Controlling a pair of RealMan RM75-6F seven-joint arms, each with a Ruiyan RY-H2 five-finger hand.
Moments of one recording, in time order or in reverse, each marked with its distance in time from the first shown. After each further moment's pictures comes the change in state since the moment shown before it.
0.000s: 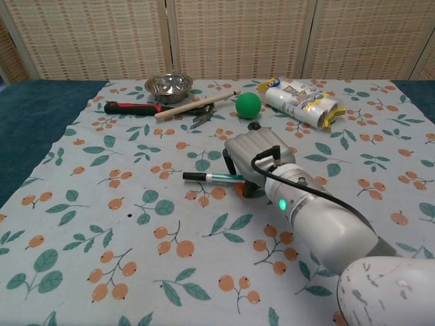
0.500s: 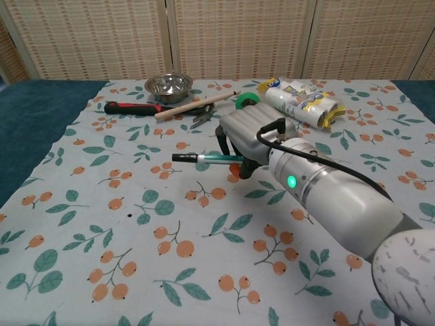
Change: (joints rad) left arm -0.097 -0.083 -0.079 -0.128 0.058 -0.033 0.189; right arm 0.010 0.127 0.009 -0.226 -0.002 0.015 -0.076
